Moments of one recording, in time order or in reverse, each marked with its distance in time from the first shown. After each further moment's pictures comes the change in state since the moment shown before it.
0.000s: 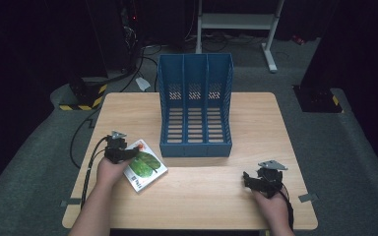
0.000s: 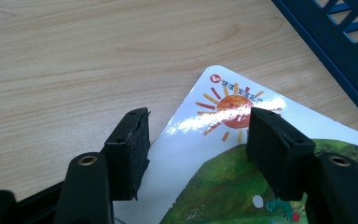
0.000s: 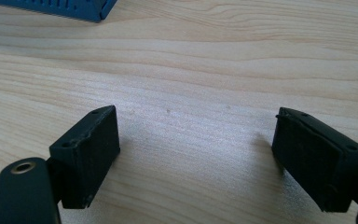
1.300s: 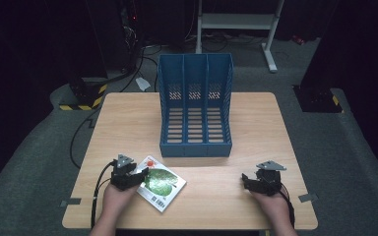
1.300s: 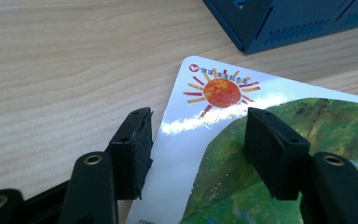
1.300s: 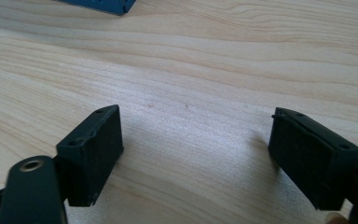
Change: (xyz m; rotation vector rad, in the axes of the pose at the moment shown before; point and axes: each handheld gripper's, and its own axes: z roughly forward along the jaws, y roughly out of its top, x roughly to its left) left arm -0.062 -0.058 -0.043 -0.058 -0.086 -0.028; right arm 0.002 0.000 -0.003 0.010 0.049 -0.056
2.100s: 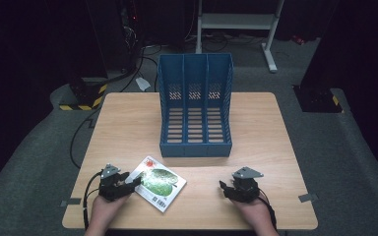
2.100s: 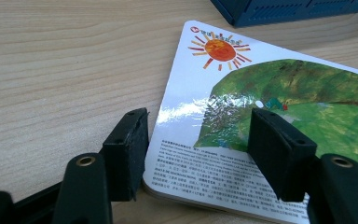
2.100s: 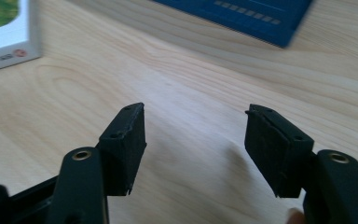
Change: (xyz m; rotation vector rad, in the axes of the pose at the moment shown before) left arm 0.020 -0.029 -0.025 -0.027 -0.100 -0.028; right arm 0.074 0.006 -0.007 -0.039 0.195 -0.139
